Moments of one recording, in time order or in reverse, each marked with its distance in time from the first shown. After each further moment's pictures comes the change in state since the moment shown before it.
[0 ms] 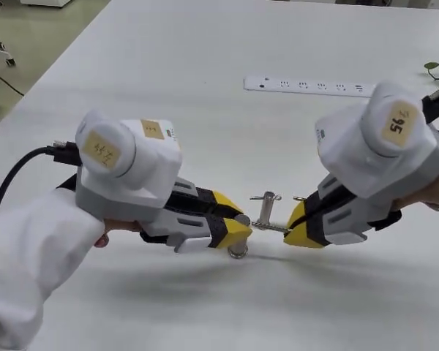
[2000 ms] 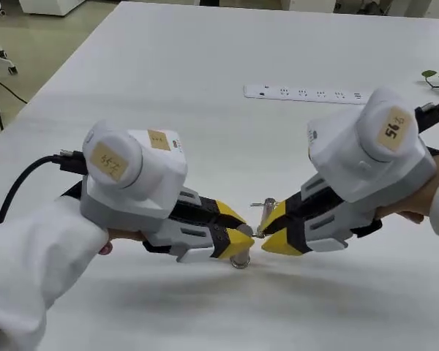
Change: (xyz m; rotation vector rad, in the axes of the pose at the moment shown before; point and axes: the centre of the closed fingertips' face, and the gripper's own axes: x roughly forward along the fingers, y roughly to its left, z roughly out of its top) left arm 0.000 -0.005 -0.001 0.024 0.015 -0.011; right arm 0.008 -0.001 0.029 0.011 -0.136 0.006
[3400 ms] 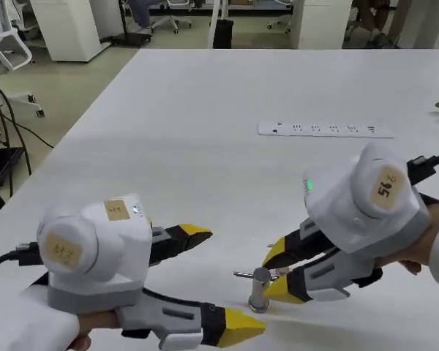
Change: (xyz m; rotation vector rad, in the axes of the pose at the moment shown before) left arm -0.040 0.007 -0.010 -0.124 -0.124 0.175; right arm 0.019 -0.001 0.017 -0.061 -0.032 -0.011
